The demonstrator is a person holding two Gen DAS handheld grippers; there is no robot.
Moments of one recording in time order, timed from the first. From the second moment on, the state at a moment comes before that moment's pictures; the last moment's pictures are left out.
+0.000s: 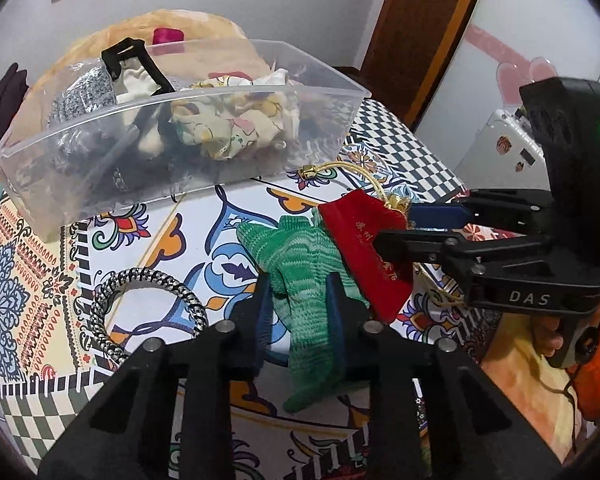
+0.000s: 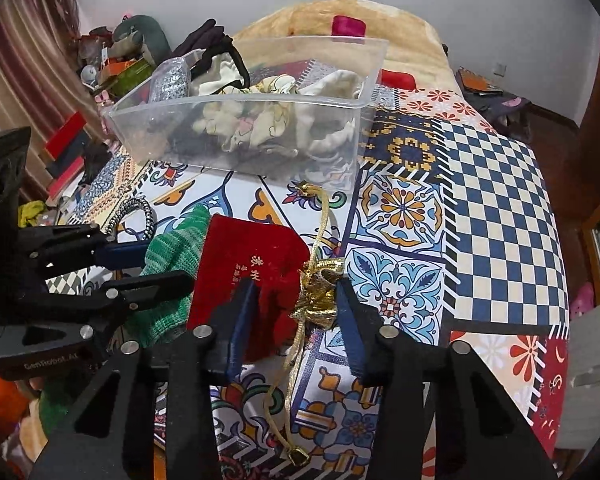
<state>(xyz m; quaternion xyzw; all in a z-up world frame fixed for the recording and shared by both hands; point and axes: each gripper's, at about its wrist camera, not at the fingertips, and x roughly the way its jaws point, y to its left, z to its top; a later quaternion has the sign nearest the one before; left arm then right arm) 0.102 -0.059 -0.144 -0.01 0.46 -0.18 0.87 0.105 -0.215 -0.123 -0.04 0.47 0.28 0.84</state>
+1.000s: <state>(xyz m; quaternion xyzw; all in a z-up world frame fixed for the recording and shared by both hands) 0.091 -0.001 -0.013 -0.03 0.27 -0.11 0.96 0.099 -0.224 -0.032 -0.03 0.33 0.25 0.91</state>
